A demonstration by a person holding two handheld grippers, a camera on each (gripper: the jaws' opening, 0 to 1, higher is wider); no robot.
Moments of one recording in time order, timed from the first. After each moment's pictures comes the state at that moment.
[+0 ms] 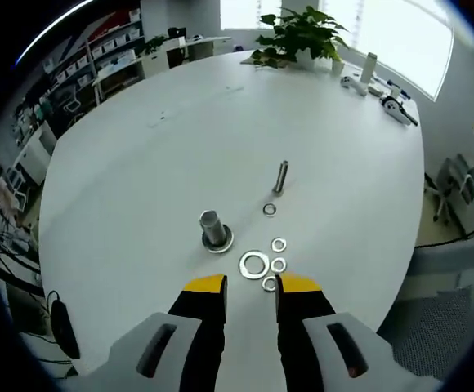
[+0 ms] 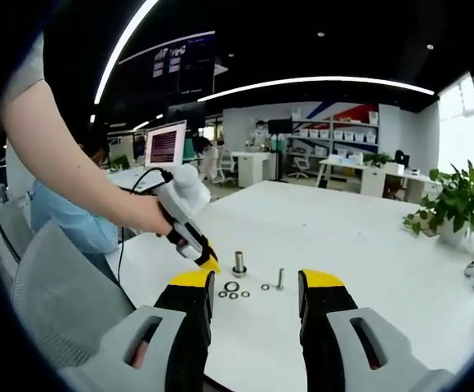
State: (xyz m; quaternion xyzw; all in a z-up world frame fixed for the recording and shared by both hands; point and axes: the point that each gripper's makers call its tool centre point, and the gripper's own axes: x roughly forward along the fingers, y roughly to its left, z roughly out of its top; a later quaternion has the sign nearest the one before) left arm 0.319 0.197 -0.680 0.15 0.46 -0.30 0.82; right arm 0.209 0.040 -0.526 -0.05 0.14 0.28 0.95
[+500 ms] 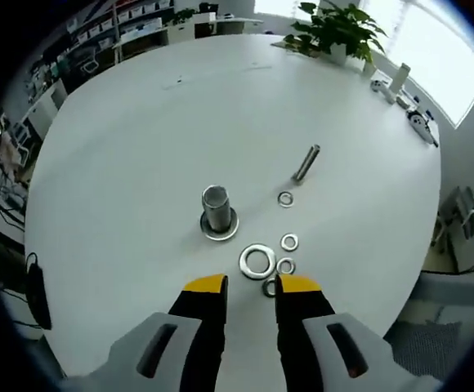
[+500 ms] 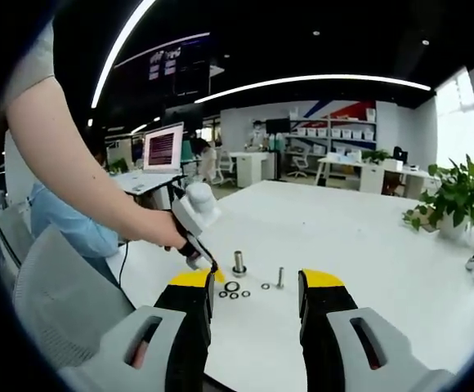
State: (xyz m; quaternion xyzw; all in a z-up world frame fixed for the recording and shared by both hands) left arm 0.323 0.194 -0.712 0.09 0.52 -0.25 0.81; right arm 0.210 0.037 -0.528 -0.03 0.15 0.28 0.95
